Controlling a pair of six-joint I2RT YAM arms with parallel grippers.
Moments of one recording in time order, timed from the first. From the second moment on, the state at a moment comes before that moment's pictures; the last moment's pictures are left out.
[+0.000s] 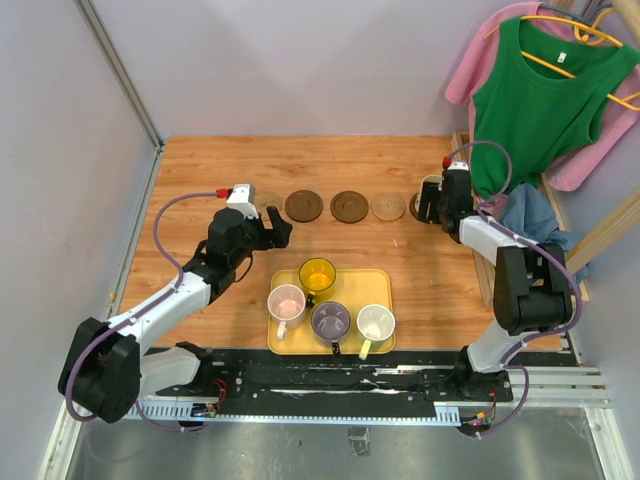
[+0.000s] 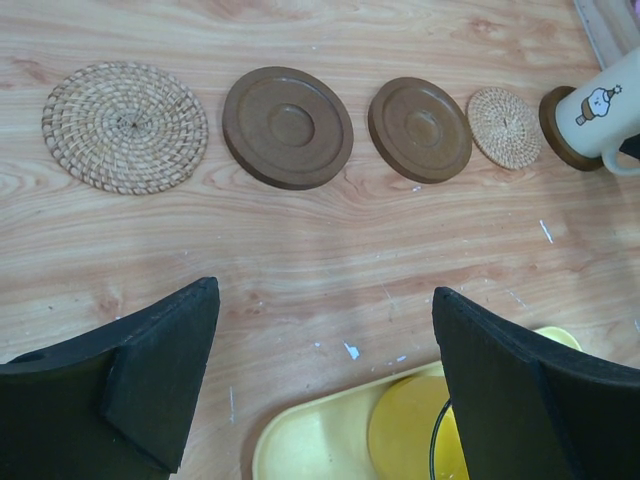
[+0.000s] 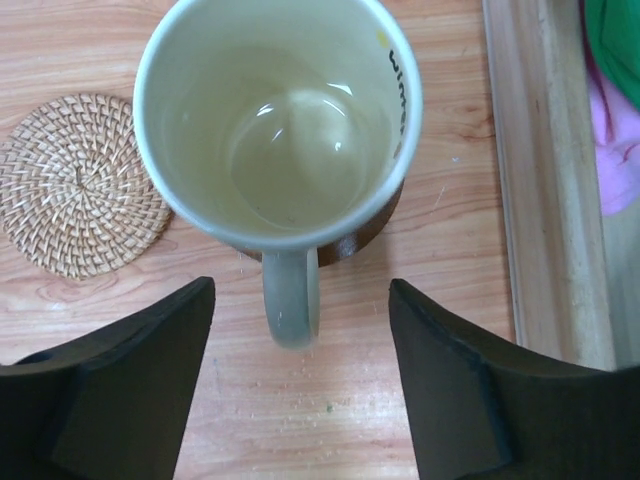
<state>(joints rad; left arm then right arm) -0.43 1.15 0.59 0.23 -0.08 -0.40 0.11 1.67 0.97 0.02 0.16 0.14</state>
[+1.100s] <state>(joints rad) -0.43 1.15 0.59 0.16 -0.02 -0.39 0.70 0.77 0.79 -0.73 0.03 0.40</state>
